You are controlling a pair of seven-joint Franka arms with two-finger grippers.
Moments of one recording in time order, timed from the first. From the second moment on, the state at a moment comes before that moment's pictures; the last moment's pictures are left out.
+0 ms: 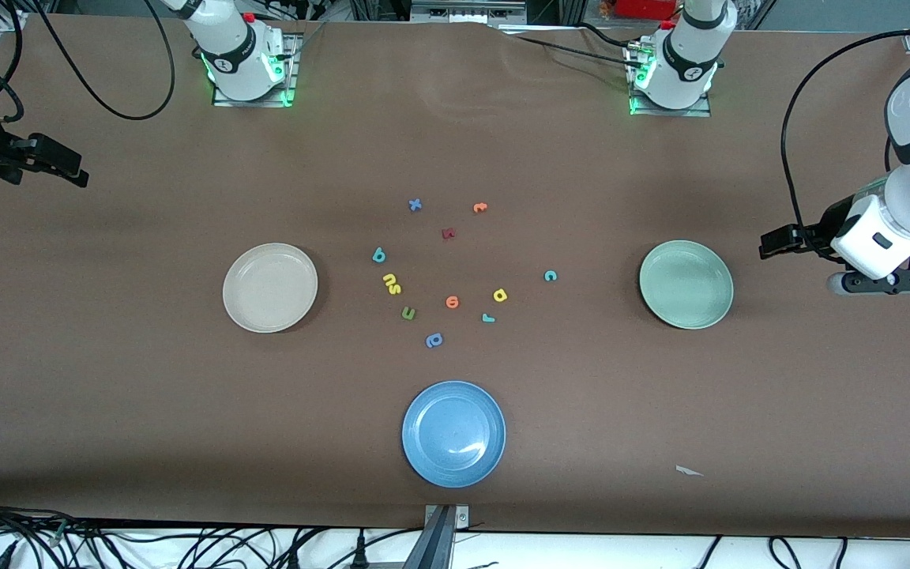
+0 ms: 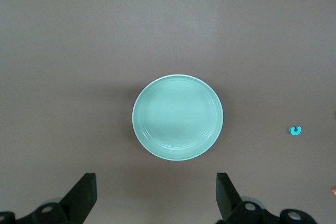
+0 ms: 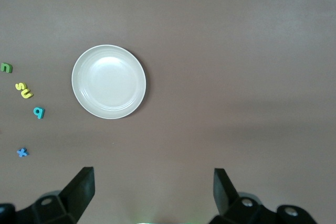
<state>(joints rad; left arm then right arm) 0.09 0.15 -0.08 -1.73 -0.02 1.74 -0.06 -0.01 -0.04 -0.03 -1.69 0.01 1.58 0.00</state>
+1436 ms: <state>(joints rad) 0.09 0.15 -0.08 -1.73 -0.02 1.74 -0.06 -0.01 -0.04 -0.03 -1.69 0.02 1.59 0.00</state>
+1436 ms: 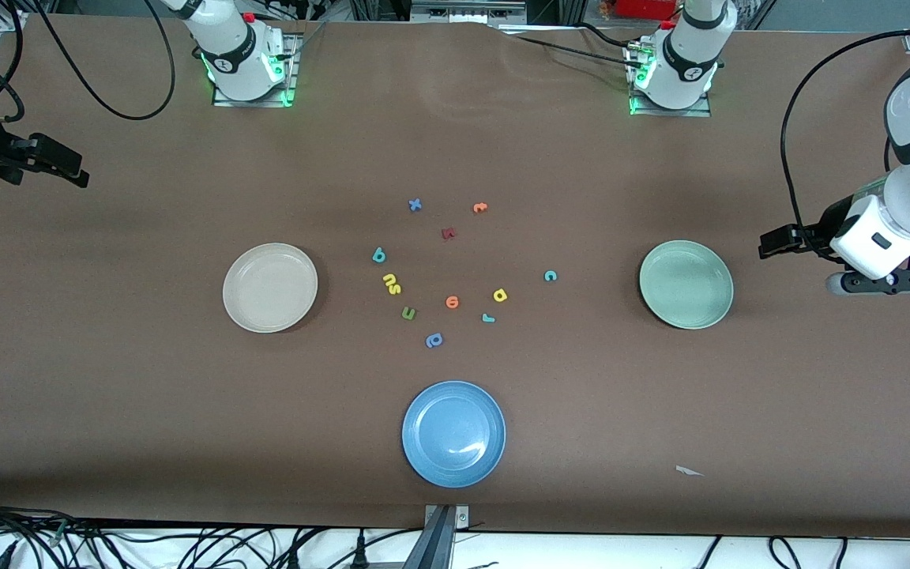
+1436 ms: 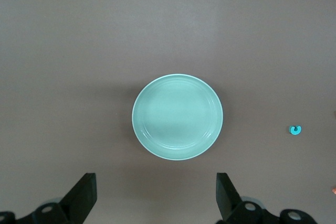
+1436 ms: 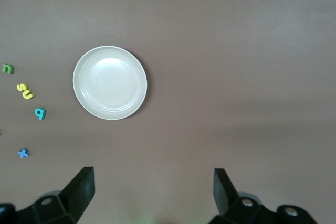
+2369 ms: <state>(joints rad) 0.08 0.15 -0.08 -1.73 -0.02 1.74 -0.06 -0.01 -0.04 -0.02 -1.69 0.02 1.58 0.00</state>
